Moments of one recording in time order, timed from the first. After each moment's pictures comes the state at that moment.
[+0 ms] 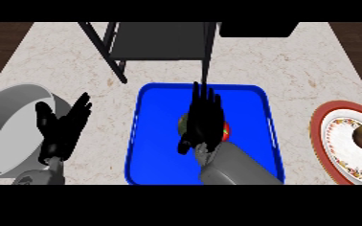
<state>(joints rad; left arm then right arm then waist) -0.05 0.28 -0.05 -1.35 0.25 0.09 0.25 -0.53 -0.02 0.71 -1.35 0.80 -0.09 1.18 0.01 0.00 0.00</state>
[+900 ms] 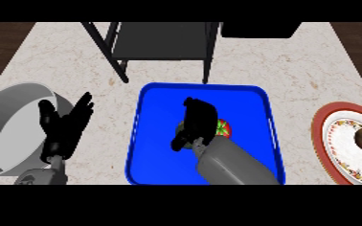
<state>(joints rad) -0.06 0.26 -0.03 -1.36 0.22 0.07 0.28 -0.59 0.00 0.76 -1.10 0.68 -0.19 1.05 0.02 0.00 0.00</state>
